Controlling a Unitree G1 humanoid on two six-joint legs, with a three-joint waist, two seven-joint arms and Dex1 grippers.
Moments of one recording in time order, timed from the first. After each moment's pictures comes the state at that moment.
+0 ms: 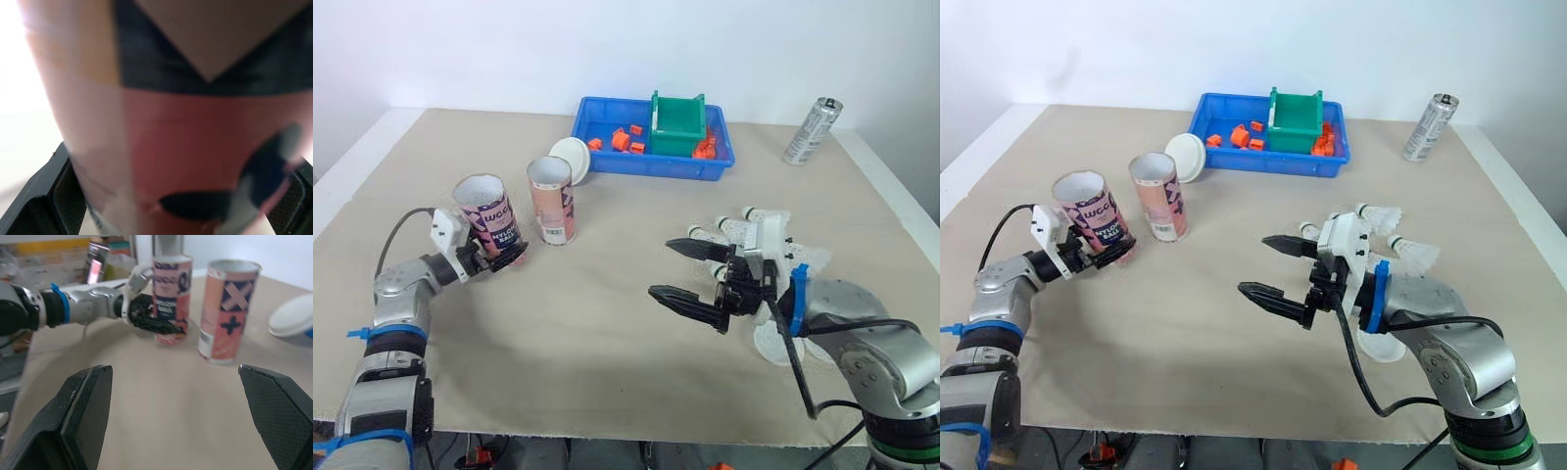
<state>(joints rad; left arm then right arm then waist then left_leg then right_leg) -0.67 0.56 0.21 0.94 -0.31 -0.26 -1.14 -0.24 -0.67 -0.07 -0.59 0.72 0.62 0.77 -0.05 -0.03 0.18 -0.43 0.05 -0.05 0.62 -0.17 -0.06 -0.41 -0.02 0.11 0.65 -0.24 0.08</state>
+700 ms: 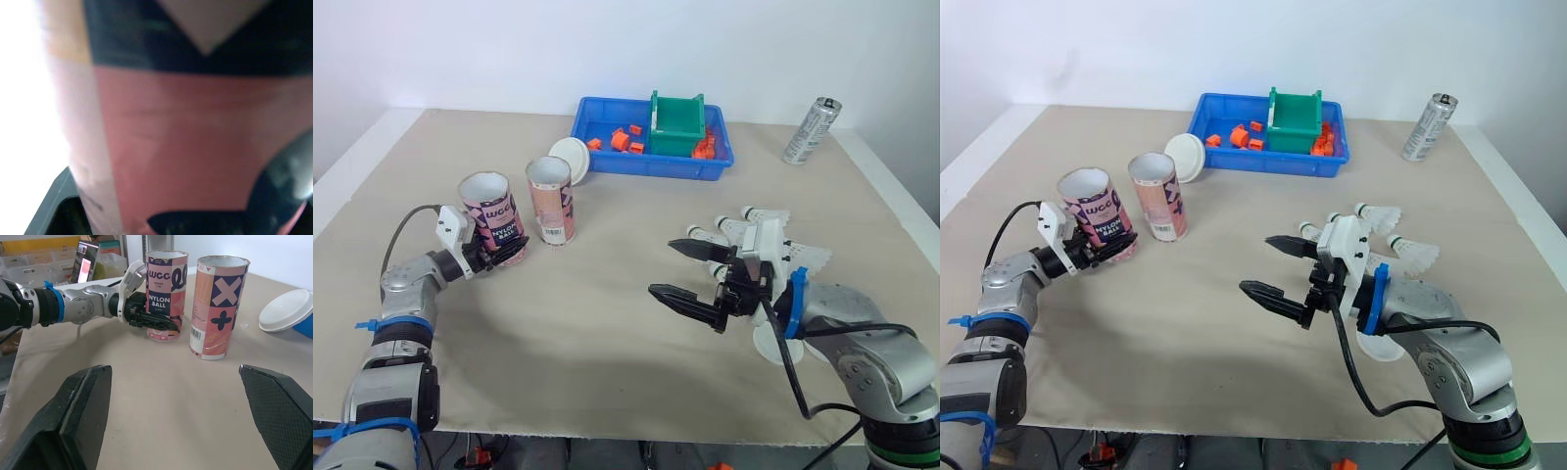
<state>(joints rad) -0.72 0.55 0.21 1.02 -0.29 -0.30 -1.14 -0.23 -0.66 -0.06 -0.59 0.72 0.61 0.76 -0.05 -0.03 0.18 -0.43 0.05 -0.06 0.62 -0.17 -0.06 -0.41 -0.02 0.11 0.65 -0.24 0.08</state>
